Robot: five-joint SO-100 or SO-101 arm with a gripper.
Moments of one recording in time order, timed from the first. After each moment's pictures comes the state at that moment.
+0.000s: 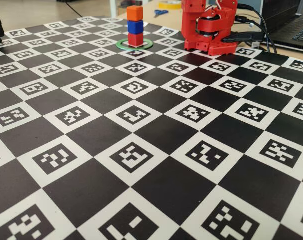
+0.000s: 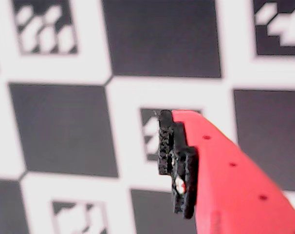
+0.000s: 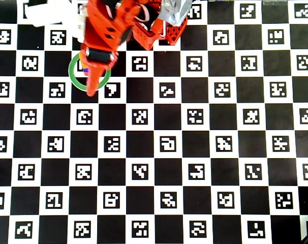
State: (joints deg) arm 34.4 130.3 104.4 90.1 -27.4
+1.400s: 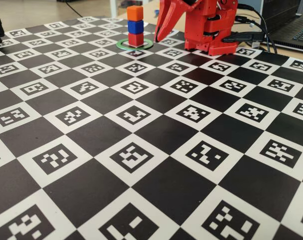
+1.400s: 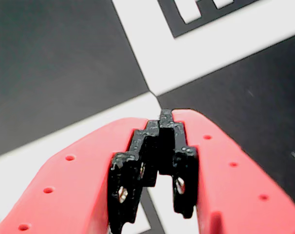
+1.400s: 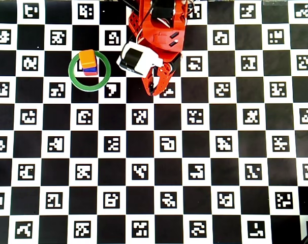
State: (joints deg) arm 6.2 189.3 173.1 71.9 -69.3
